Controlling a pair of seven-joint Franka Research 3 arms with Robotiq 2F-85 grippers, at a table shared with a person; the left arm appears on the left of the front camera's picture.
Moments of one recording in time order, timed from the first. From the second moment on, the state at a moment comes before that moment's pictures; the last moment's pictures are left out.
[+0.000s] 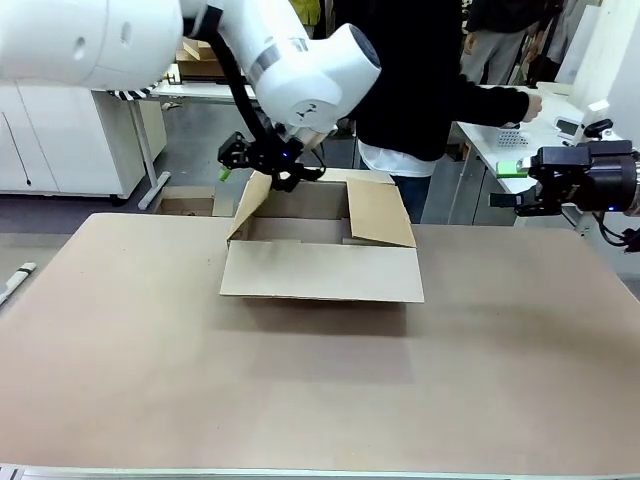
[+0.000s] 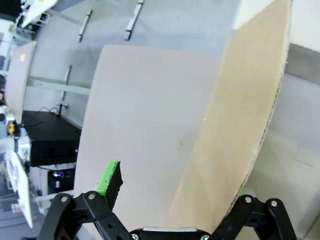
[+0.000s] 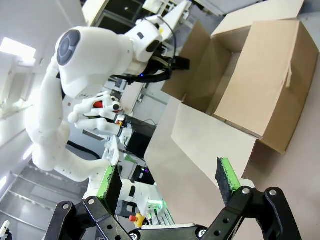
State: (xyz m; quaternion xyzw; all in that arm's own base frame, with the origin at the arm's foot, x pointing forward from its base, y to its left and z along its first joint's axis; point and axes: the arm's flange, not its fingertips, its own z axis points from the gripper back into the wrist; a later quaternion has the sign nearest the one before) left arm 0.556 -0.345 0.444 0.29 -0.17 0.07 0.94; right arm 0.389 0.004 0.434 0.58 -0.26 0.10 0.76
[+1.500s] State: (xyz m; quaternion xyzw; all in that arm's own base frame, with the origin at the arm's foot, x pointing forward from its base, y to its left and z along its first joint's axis) left arm 0.573 -0.142 0.446 -0.14 -0.11 0.17 0.97; right arm 0.389 0.004 0.434 0.58 -0.26 0.10 0.76
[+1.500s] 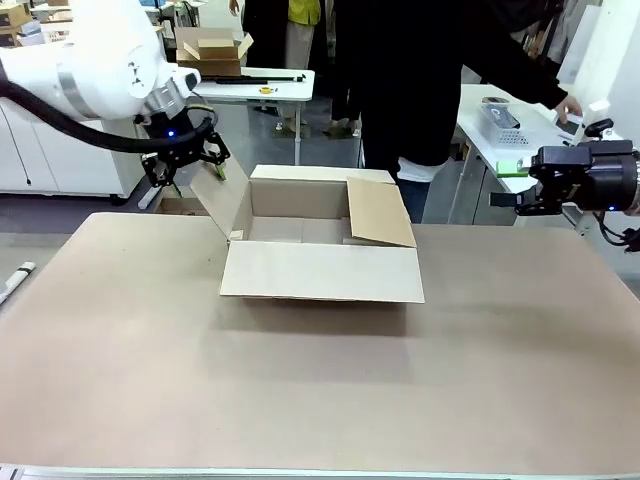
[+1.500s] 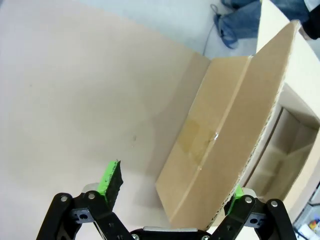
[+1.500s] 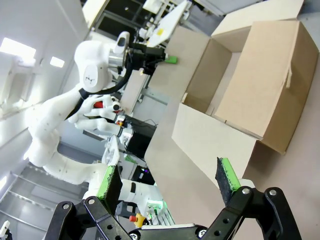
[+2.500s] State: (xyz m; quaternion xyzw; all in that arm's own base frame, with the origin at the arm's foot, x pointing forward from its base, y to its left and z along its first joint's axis) left arm 0.571 -0.127 0.432 -0.18 -0.09 0.16 0.97; right arm 0.432 0.047 0.540 0.42 -0.21 0.03 0.88
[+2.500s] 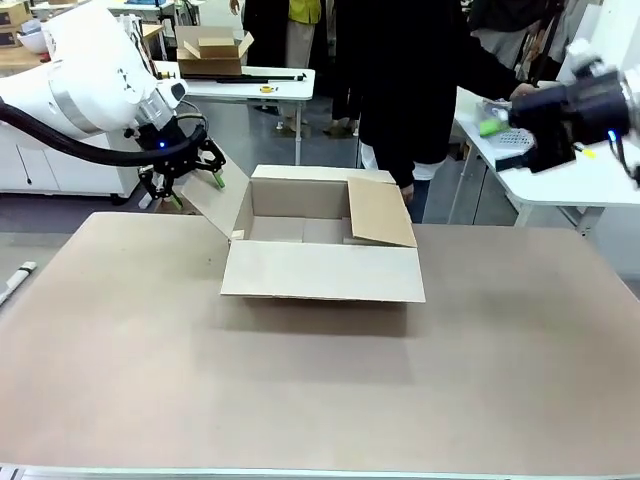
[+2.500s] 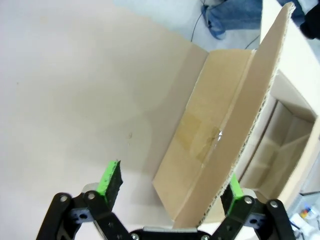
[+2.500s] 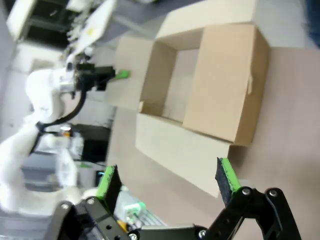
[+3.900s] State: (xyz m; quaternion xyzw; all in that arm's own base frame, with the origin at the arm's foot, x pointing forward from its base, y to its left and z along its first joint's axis) left arm 0.572 -0.127 0.433 -0.18 -0.10 0.16 0.97; right arm 0.589 0.248 0.536 0.07 -0.02 0.09 0.99
